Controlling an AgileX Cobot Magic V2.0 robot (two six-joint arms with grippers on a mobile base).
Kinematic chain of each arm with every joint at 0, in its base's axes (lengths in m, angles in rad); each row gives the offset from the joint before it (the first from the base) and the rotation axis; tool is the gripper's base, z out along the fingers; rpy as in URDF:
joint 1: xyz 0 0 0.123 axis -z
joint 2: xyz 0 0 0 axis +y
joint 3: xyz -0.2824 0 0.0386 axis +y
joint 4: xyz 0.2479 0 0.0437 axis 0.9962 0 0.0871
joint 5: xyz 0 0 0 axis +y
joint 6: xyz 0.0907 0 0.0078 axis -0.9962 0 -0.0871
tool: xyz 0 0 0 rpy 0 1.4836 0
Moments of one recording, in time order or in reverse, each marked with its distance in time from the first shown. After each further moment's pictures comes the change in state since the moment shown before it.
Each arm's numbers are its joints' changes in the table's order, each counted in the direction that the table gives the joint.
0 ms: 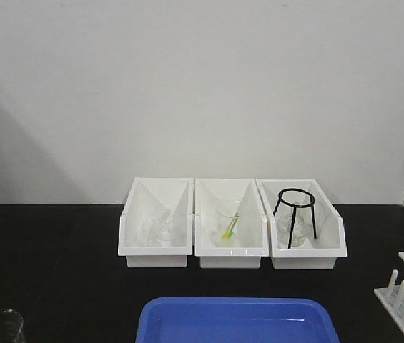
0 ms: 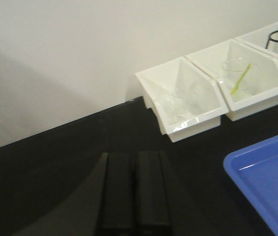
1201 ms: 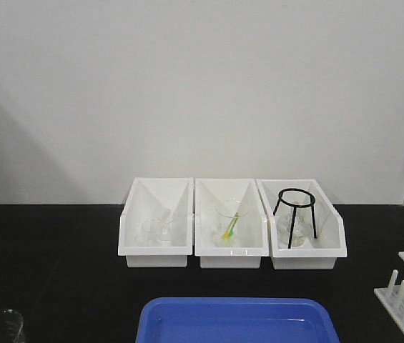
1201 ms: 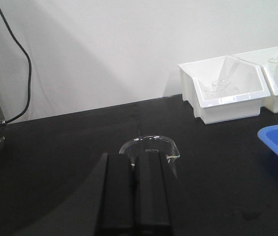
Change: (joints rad) left arm -0.199 -0.632 0.708 -0.181 -0.295 -0.098; right arm 0.000 0.001 0.002 -0.001 0.000 0.000
